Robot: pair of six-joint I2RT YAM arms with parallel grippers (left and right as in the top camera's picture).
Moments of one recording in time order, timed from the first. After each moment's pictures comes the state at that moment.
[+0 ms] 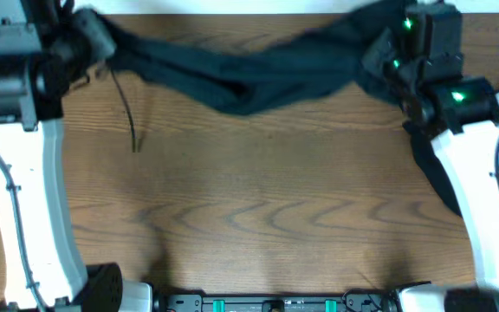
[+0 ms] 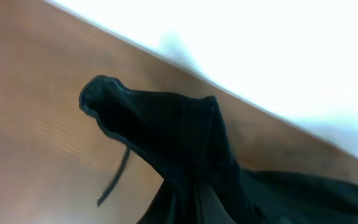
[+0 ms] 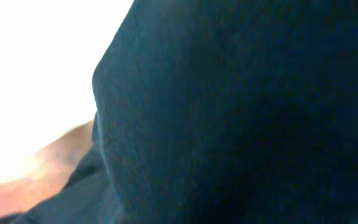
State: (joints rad) left arm 0.06 1.63 2.15 -1.19 0.00 -0.42; right arm 0.21 1.54 1.60 -0.67 0.10 0.69
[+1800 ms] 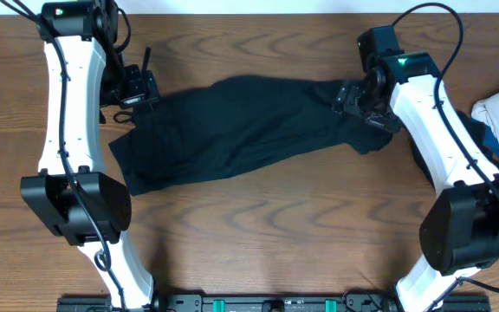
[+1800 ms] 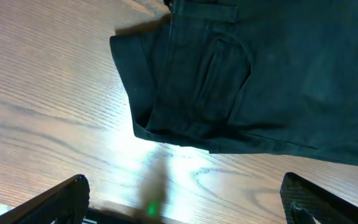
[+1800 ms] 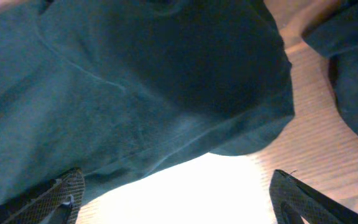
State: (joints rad) left arm 0.06 2.03 2.15 -1.70 -0.03 -0.28; right arm 0.19 1.86 1.60 -1.07 0.08 0.59
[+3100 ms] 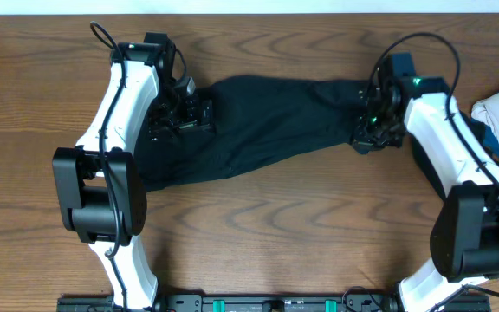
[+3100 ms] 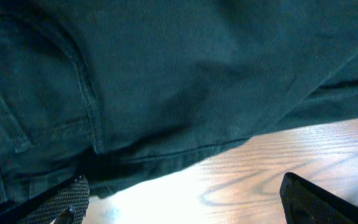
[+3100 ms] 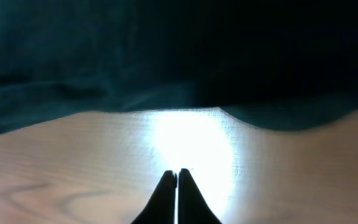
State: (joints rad) left arm -0.09 2.03 1.70 -1.30 0.31 -0.15; right arm 0.10 1.81 1.34 -0.98 -0.20 0.20
